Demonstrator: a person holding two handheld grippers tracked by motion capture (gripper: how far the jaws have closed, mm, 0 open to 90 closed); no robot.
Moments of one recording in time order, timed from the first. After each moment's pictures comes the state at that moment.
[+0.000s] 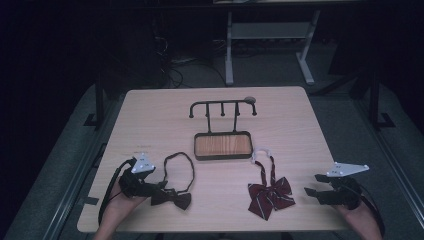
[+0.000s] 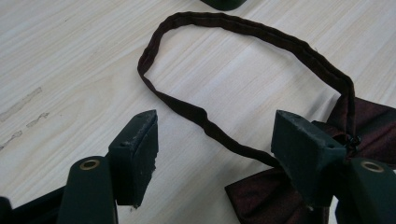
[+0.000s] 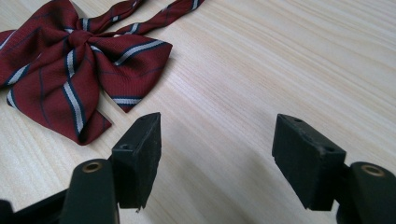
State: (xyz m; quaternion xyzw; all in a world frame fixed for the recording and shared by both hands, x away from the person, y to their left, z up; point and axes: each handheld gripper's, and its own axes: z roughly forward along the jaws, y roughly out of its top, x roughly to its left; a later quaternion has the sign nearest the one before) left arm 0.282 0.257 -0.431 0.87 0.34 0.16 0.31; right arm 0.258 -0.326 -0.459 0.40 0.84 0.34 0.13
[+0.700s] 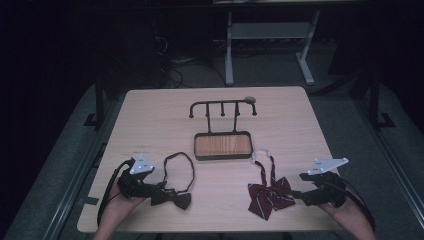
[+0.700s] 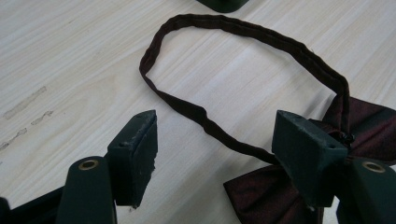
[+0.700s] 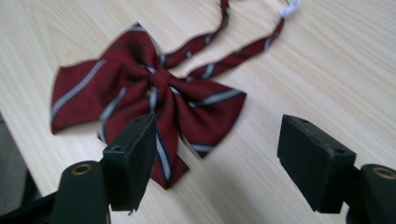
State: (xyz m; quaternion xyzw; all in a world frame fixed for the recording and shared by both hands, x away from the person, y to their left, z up) left arm 0.279 0.258 -0.428 0.87 0.34 0.17 0.32; right arm 0.260 -0.273 -0.426 0.35 0.87 0.33 0.09
